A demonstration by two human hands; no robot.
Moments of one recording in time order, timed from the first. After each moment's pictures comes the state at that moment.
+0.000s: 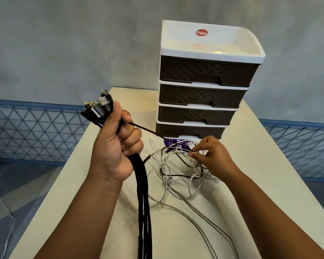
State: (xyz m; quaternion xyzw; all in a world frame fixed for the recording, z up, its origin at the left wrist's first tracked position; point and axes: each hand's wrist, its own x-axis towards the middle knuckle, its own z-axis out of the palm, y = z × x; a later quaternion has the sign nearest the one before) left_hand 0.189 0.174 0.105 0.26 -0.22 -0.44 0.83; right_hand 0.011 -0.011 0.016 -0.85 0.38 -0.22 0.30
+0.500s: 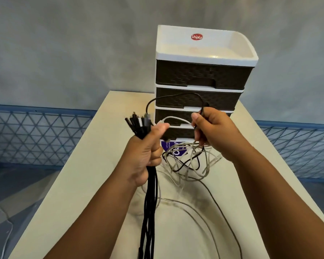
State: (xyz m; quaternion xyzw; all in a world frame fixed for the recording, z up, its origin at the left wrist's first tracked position) left_hand 0.160 0.140 0.081 0.47 -0.24 -0.46 0.71; right_hand 0.023 0.006 0.119 -0.78 0.33 -0.27 0.46
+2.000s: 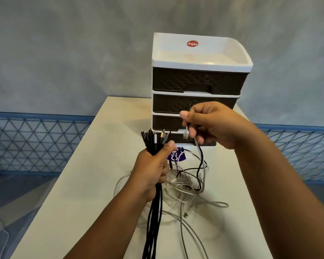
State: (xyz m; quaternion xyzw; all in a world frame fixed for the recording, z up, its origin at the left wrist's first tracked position) left_hand 0.139 0.130 0.064 0.54 -0.23 -0.46 0.67; right_hand 0.024 -0.005 0.162 -0.77 0.25 -0.15 0.57
